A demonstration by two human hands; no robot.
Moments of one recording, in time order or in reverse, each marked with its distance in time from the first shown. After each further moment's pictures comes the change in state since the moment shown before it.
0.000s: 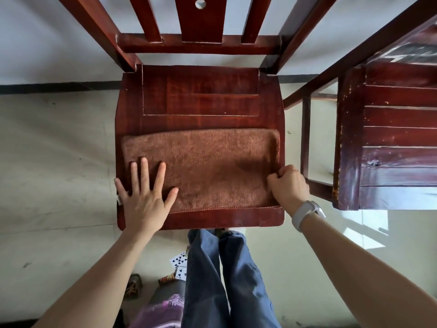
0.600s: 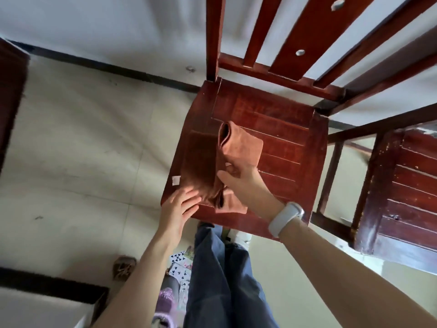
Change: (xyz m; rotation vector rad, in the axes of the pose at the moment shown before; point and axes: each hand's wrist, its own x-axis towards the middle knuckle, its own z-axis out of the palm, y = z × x) left_hand -0.057 -0.011 -0.029 -1.969 -0.070 -0.774; right_hand -0.114 -0.146 0.033 0.362 -0.545 -0.554
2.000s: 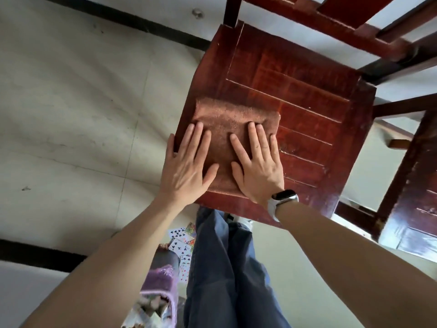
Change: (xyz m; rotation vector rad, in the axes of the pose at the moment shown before) left_hand 0.080 -0.006 -0.011 1.789 0.052 1.010; right_hand 0.043 0.104 0.017 -1.258 0.242 -0.495
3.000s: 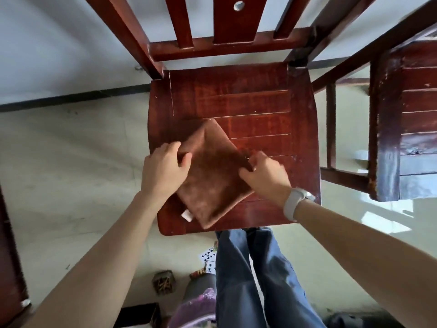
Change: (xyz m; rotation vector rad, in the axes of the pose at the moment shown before) left_hand 0.092 0.012 -0.076 -0.110 -0.089 -0.013; right_hand -0.003 0.043 -0.060 0.736 -0.323 0.856
